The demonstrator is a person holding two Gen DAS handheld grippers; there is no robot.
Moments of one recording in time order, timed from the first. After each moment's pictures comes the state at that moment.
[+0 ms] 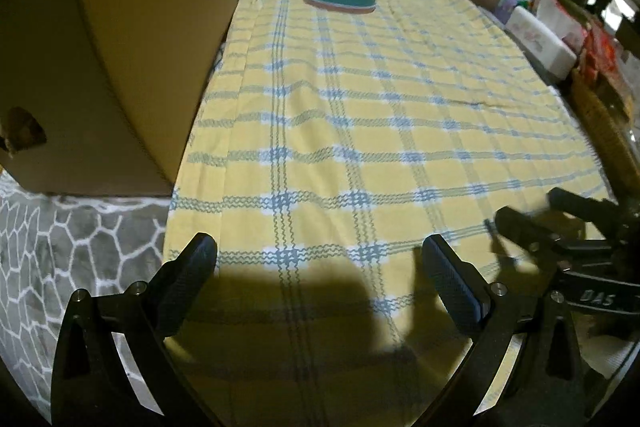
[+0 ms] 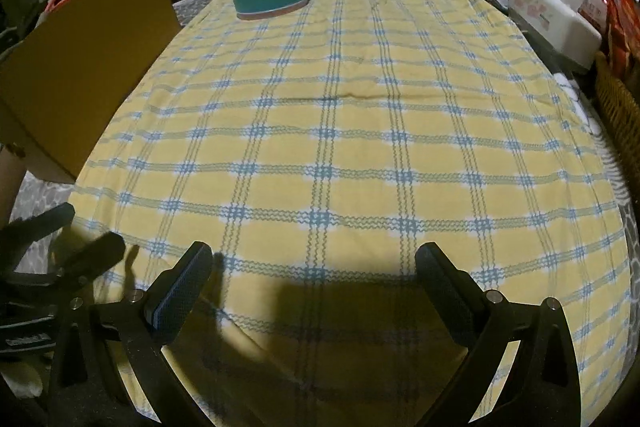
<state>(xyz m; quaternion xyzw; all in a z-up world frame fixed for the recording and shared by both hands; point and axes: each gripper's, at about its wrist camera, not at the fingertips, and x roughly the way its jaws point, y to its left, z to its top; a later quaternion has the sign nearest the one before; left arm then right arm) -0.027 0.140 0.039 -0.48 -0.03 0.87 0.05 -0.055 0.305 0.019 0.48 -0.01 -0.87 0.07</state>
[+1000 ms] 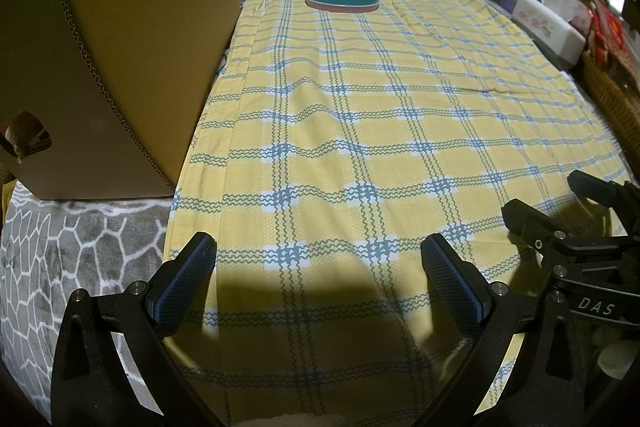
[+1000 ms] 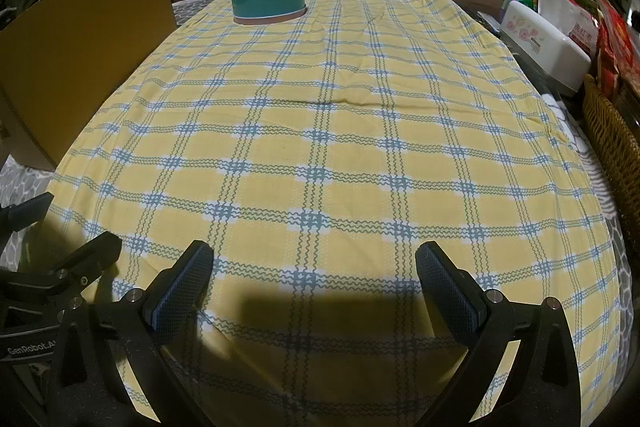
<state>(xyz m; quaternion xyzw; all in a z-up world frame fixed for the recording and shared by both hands) -0.022 0.150 0.033 -0.47 0.01 0.88 0.03 -0.049 0.296 0.010 0.45 0.03 -0.89 0.05</state>
